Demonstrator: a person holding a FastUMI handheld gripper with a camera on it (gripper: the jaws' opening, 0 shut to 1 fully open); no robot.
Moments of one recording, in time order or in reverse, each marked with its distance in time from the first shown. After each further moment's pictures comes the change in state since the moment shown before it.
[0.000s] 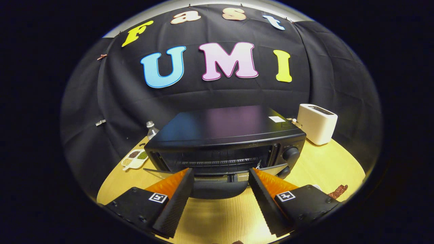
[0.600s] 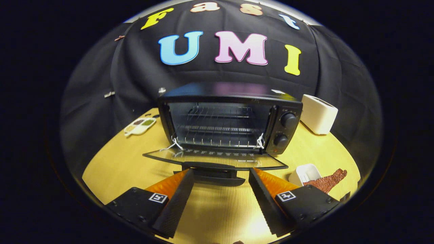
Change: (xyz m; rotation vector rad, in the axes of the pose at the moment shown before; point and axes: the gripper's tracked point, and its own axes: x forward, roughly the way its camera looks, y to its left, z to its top) arm -0.041 -0.007 -0.099 -0.143 0.154 0.049
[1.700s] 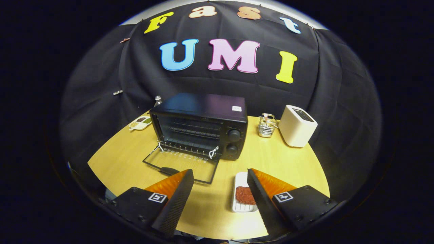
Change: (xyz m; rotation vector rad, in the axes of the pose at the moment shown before) arm -0.105 -0.150 0.073 -0.054 -0.008 0.039
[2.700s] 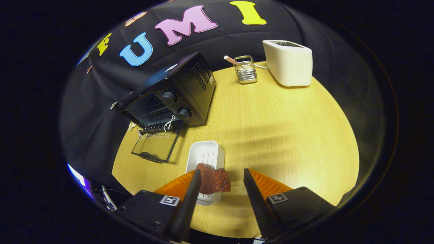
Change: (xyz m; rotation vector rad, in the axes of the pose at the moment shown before) arm 0.060 -0.116 -0.119 0.372 0.396 0.222
